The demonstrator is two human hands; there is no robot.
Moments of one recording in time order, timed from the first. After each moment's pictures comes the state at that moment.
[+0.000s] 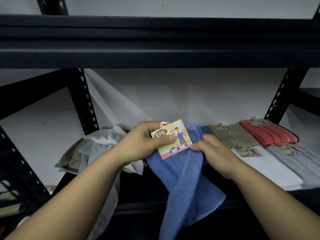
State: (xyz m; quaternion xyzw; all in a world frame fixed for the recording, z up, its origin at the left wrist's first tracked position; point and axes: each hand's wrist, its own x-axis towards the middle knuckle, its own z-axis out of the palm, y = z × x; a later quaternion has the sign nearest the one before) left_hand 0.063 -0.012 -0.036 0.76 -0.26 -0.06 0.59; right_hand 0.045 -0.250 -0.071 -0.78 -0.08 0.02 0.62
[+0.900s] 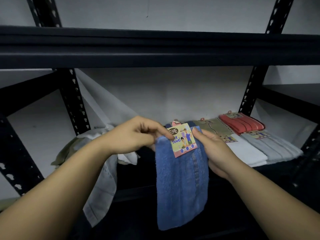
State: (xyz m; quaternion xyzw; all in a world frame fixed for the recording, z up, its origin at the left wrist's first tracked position) left_hand 0.021 0.008 -0.007 0.75 -0.40 -0.15 0.50; right_hand -0.021 -0.243 -0.068 -0.64 0.00 -0.04 0.76
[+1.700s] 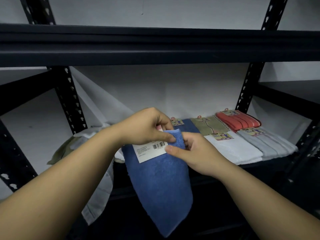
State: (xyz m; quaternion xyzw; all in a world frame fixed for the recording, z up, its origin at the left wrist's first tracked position) left_hand 0.022 -0.033 0.017 0.87 -0.41 -0.02 0.27; right_hand -0.039 -0.228 -0.063 -0.80 -0.18 -0.05 0.57
